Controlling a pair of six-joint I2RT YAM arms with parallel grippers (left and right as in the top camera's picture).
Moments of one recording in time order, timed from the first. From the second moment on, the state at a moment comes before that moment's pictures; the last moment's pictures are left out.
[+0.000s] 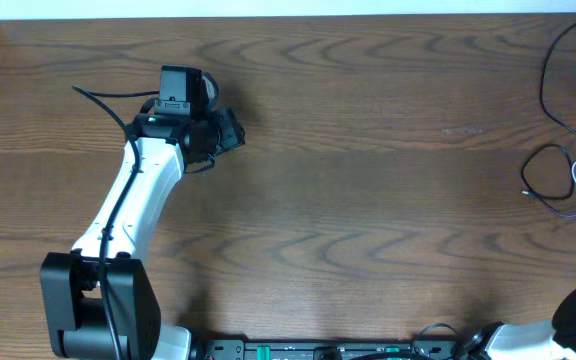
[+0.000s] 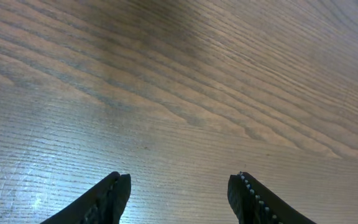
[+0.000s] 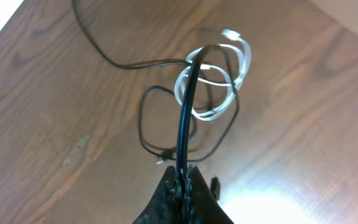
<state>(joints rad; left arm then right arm) -0.10 1.64 1.22 -0.66 0.23 -0.46 -0.67 1.68 1.92 -1.29 -0.04 0.20</state>
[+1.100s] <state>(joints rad) -0.10 1.64 1.22 -0.66 0.23 -0.47 -0.38 1.72 1.92 -1.15 -0.24 0.09</state>
